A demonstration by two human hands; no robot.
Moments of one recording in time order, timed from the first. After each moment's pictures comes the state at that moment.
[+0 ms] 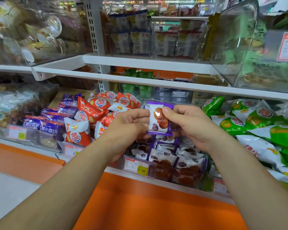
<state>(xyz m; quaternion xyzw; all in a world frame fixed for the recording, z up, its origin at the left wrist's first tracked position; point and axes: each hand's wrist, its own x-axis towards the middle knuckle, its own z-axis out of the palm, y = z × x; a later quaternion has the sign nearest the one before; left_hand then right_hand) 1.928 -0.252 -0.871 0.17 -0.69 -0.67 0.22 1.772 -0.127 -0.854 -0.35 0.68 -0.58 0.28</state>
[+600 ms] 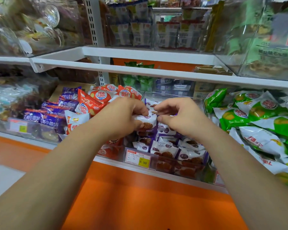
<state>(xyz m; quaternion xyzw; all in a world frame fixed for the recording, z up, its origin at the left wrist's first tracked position) 1.937 -0.273 -0.846 0.21 -0.95 -0.17 0.16 1.777 -0.141 -0.865 -0.47 0.74 -0.46 0.13</state>
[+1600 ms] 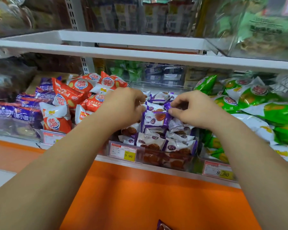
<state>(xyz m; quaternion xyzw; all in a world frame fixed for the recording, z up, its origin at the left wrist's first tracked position) 1.879 -0.265 -0.873 0.23 -0.95 -0.07 0.19 1.716 -0.105 -0.878 -0.46 0.84 -0.29 0.04</state>
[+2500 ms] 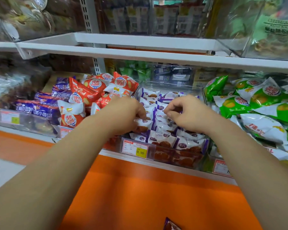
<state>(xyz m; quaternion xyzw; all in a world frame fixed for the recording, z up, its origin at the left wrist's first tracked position) 1.913 -0.276 -0.875 0.20 -0.98 0.00 0.04 1.750 -0.128 -0.882 -0.49 0.82 -0.28 0.09</state>
